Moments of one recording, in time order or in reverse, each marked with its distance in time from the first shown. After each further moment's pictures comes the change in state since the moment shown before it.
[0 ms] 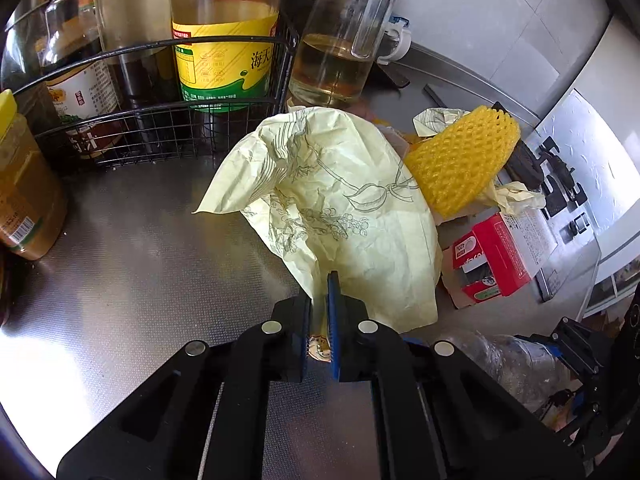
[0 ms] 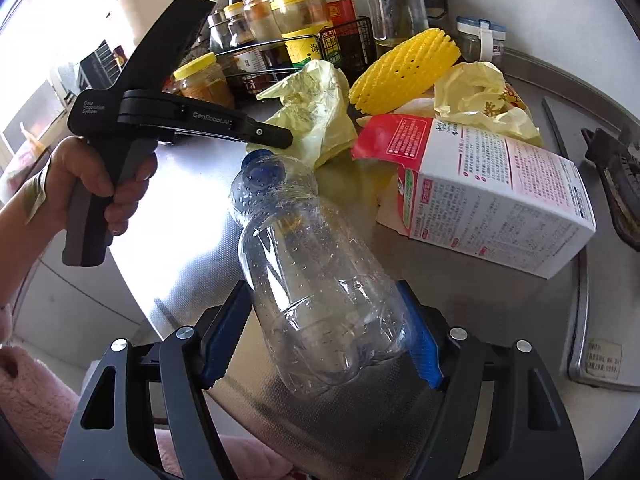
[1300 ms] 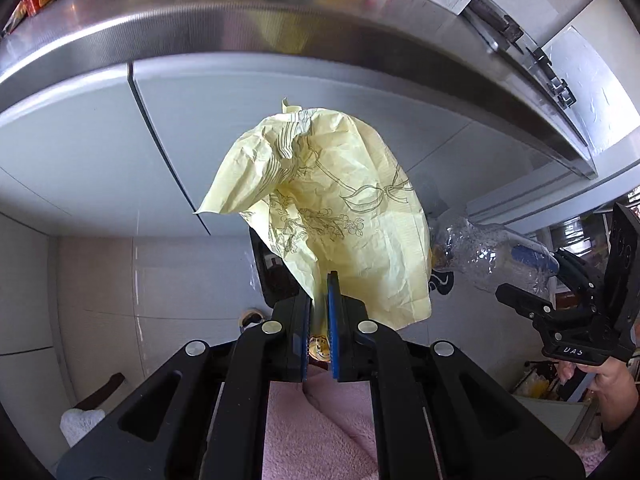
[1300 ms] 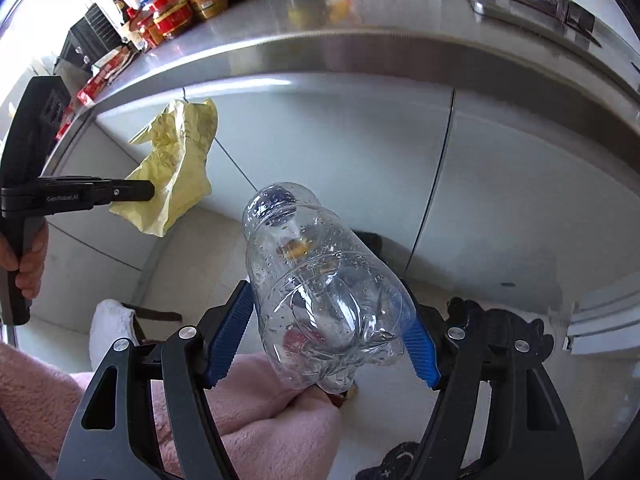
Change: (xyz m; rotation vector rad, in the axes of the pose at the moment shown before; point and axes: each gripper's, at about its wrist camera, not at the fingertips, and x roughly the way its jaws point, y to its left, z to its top) left arm -0.048 -0.078 -0.311 -0.138 0.239 0.029; right arm -0.050 0.029 -0.242 0.152 0.210 -0.094
